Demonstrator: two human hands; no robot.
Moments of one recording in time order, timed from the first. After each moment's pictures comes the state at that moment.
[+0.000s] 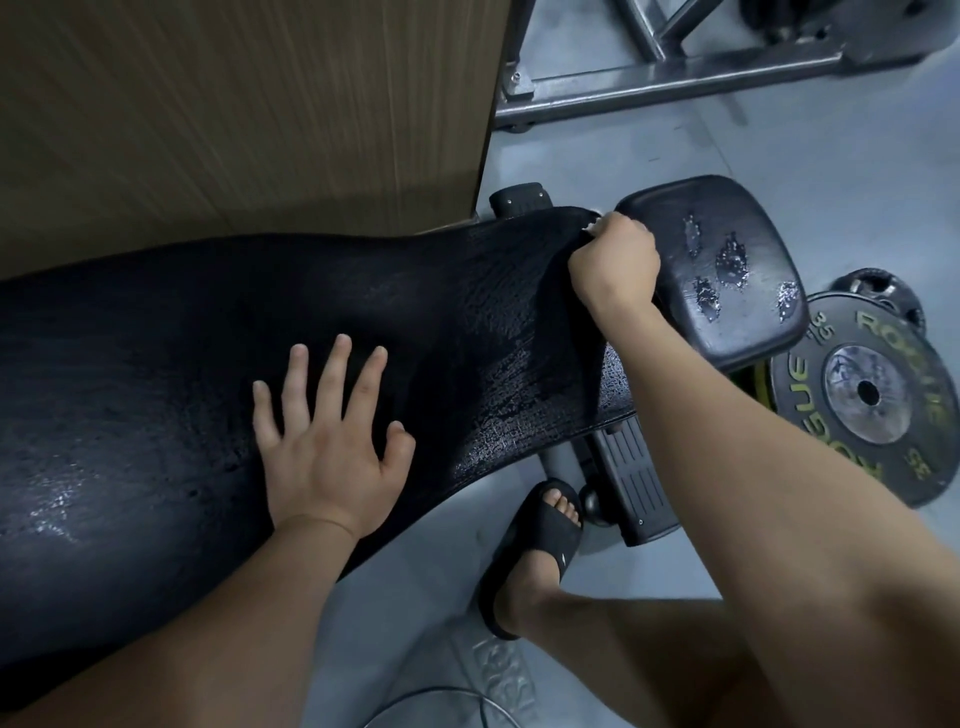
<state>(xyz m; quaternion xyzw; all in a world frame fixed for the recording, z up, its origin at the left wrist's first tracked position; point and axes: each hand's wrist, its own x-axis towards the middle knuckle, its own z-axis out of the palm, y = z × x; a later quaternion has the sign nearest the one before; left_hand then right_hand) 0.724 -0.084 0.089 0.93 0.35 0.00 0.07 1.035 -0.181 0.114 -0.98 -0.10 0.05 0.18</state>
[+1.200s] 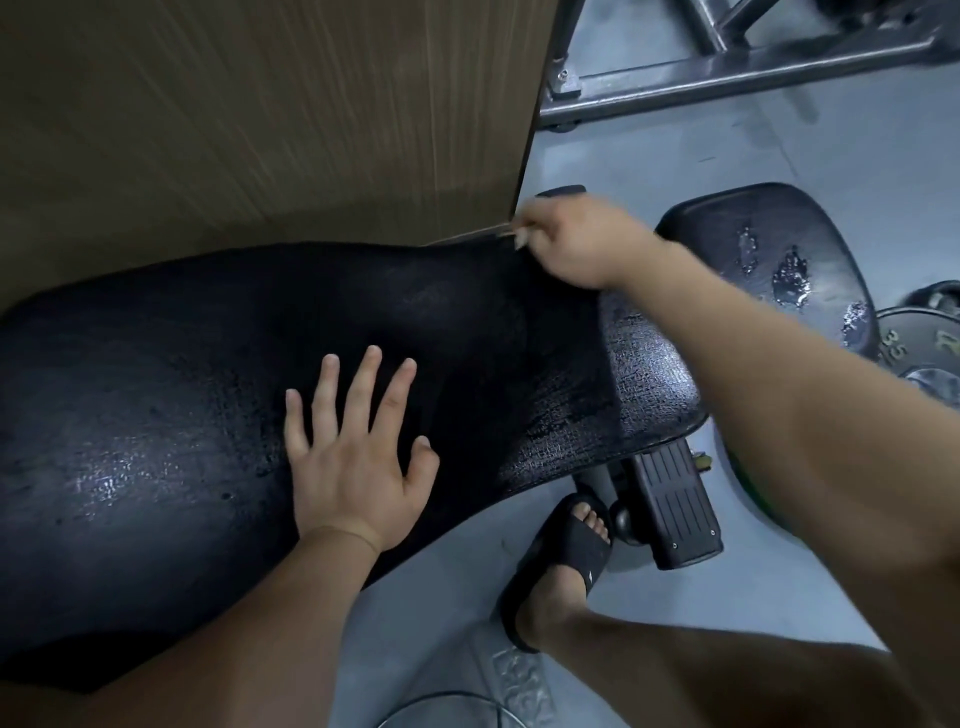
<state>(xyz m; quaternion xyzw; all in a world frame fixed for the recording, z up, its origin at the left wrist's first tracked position) 0.726 -0.083 0.091 0.94 0.35 -0.04 0.06 1.056 -0.126 0.135 -0.84 -0.50 0.20 0.04</state>
